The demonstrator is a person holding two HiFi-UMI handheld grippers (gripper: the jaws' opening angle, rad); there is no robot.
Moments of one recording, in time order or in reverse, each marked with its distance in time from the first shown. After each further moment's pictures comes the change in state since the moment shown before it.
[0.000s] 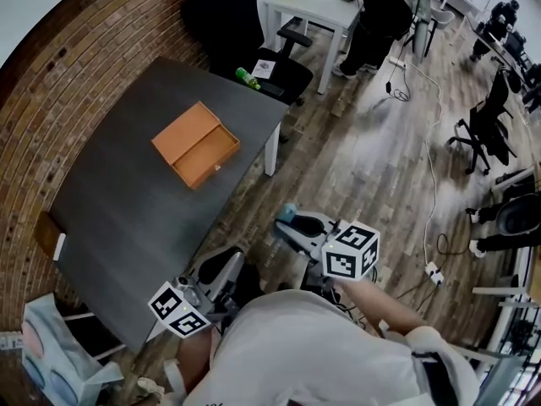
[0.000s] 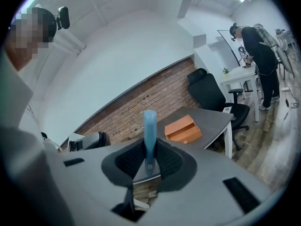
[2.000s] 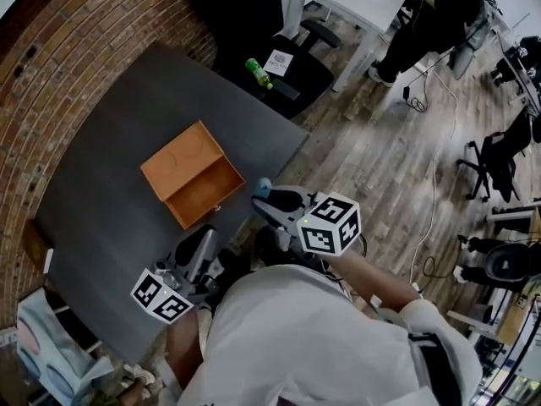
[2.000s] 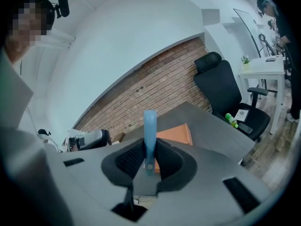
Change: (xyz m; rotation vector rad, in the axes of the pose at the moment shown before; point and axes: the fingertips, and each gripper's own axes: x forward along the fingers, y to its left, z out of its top) left arm 0.091 0.209 0.094 -0.014 -0.076 0.231; right arm 0.173 -0.143 0.118 -0.048 0.189 0.106
